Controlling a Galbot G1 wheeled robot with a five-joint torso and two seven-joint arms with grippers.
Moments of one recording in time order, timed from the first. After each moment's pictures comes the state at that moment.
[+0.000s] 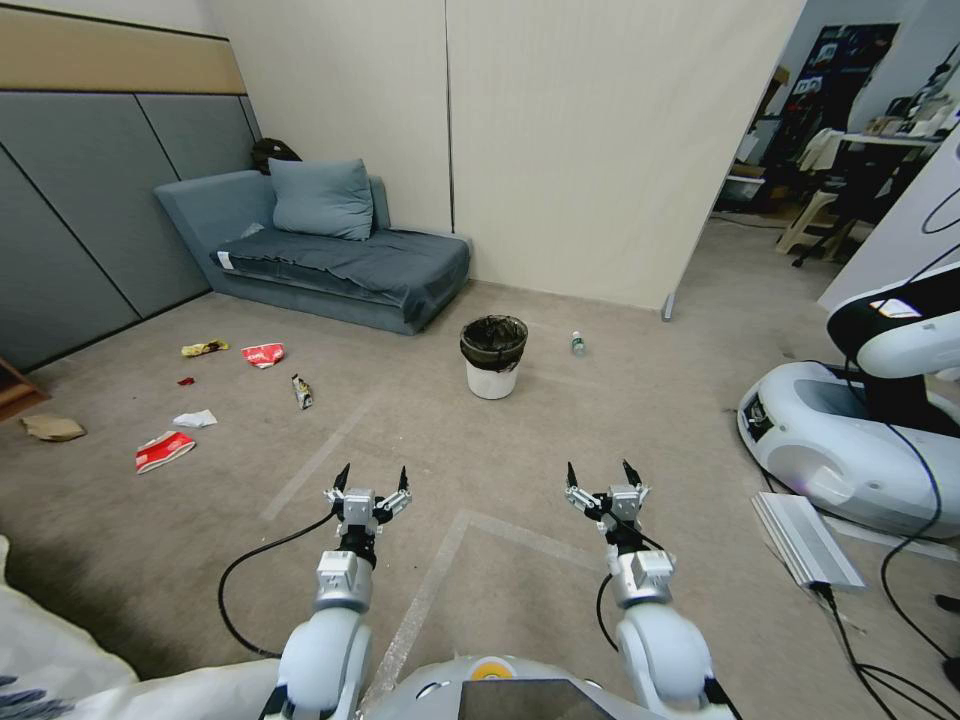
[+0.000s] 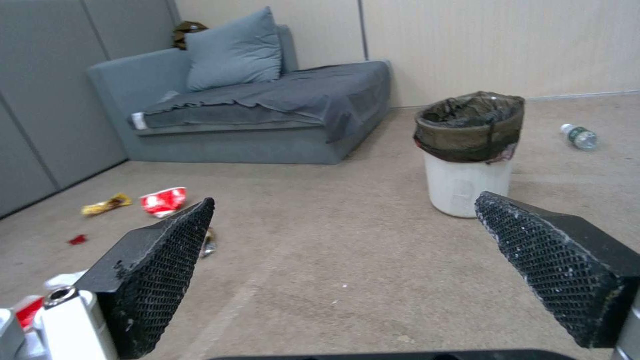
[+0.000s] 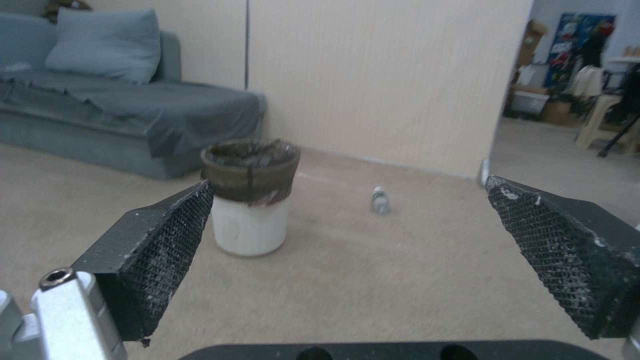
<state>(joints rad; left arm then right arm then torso) 1.84 -1.52 -0.39 -2.44 0.21 0.19 -0.20 -1.87 1.60 0.40 2.42 -0.22 0.04 0.13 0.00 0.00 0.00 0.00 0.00</state>
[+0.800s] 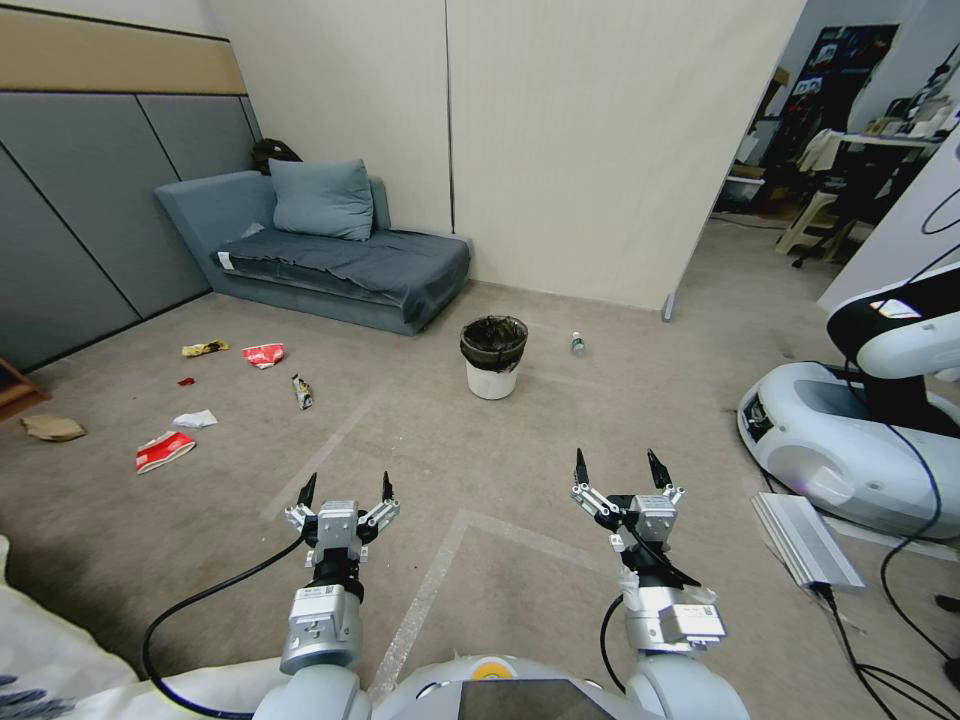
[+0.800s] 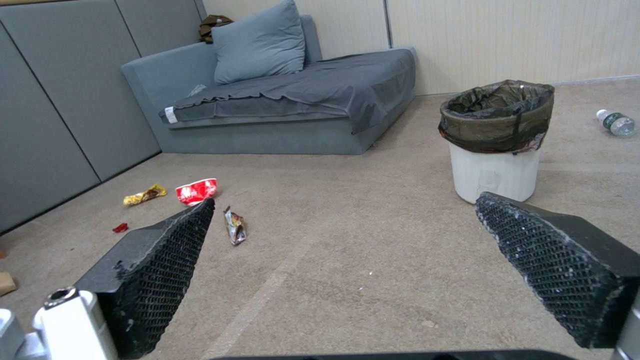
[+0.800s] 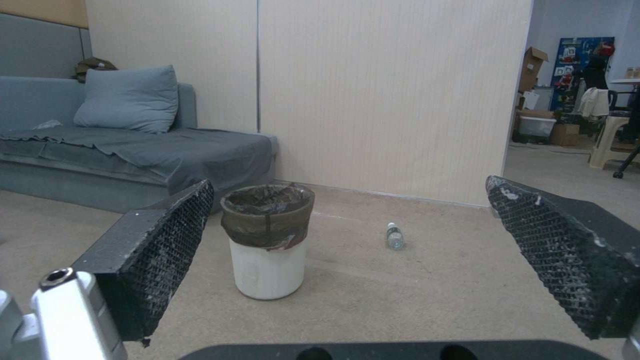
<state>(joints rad) 1.90 -1.54 -0.35 -2.50 0.29 0.23 -0.25 -1.88 1.61 0.39 2.41 -0.18 0.14 0.09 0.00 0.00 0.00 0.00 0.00</state>
